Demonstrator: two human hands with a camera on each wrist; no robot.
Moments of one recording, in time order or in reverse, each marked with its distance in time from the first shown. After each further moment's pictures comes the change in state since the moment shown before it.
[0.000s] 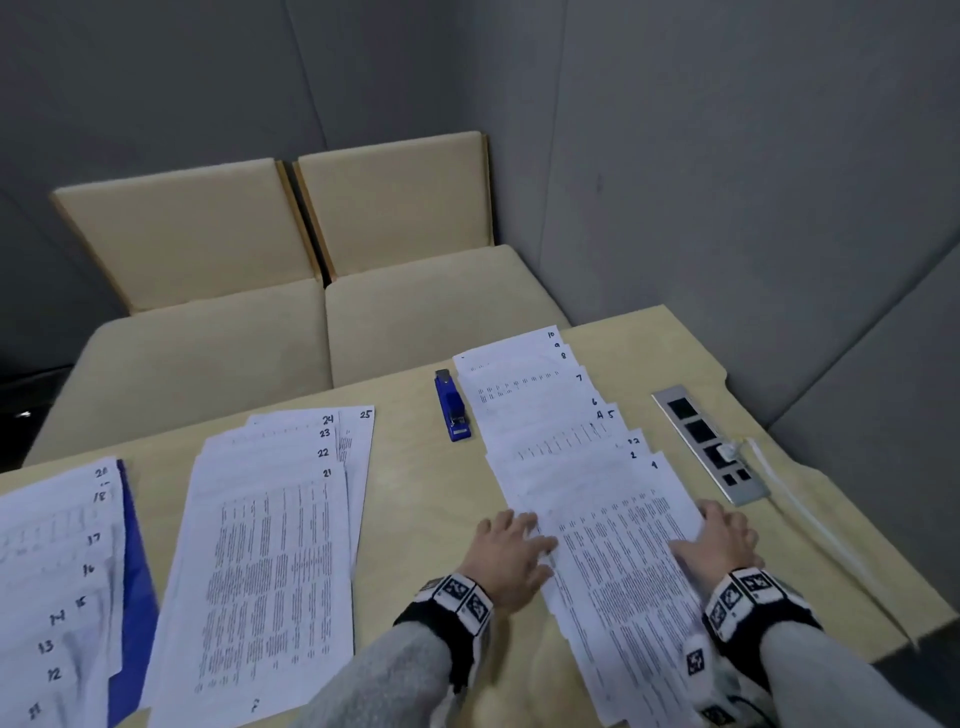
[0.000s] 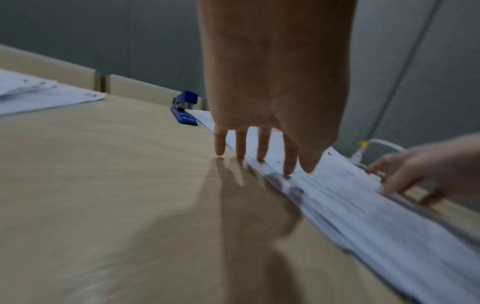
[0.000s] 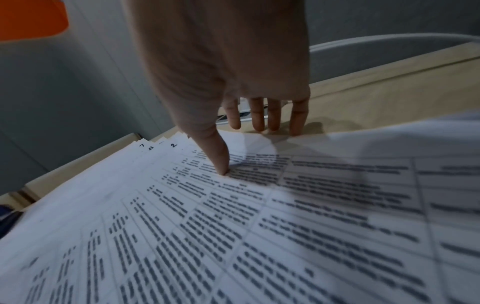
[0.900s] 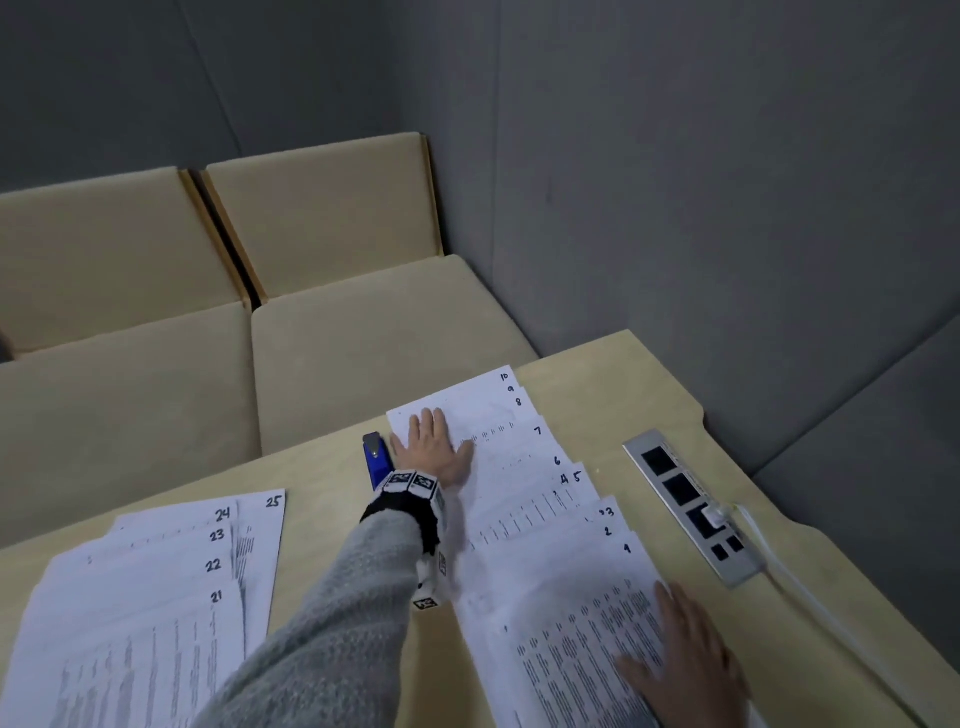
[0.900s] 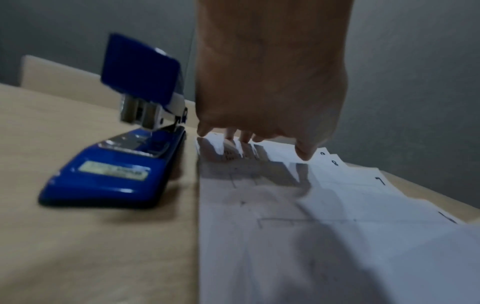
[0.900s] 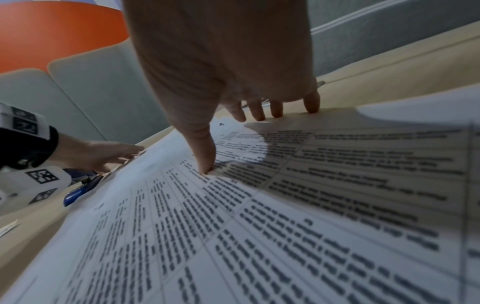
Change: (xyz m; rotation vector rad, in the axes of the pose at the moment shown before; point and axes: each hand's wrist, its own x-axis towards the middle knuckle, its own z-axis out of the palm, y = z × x) left_hand 0.221 -0.106 -0.088 -0.113 0.061 -0.480; right_hand 0.010 -0.003 0.023 -0.195 -0.090 -0.205
